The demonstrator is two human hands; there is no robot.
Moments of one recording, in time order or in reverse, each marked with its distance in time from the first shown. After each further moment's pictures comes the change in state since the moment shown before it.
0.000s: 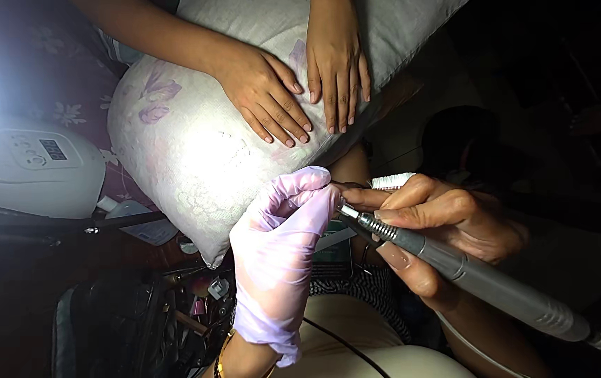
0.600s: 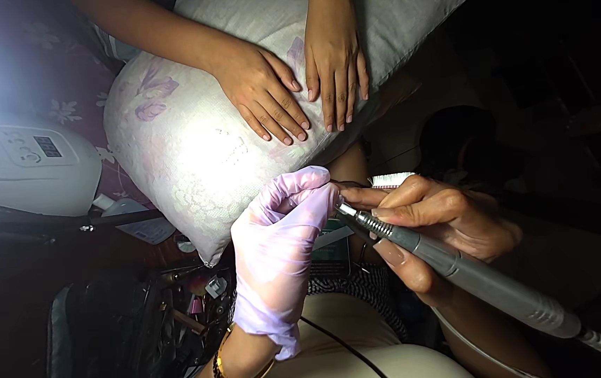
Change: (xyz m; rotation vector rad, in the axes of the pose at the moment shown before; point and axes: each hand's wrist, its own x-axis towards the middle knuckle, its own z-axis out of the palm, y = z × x) left_hand 0.001 -0.001 0.002 0.024 0.007 -0.062; right_hand -0.004 0.001 -0.003 -0.010 -0.009 -0.005
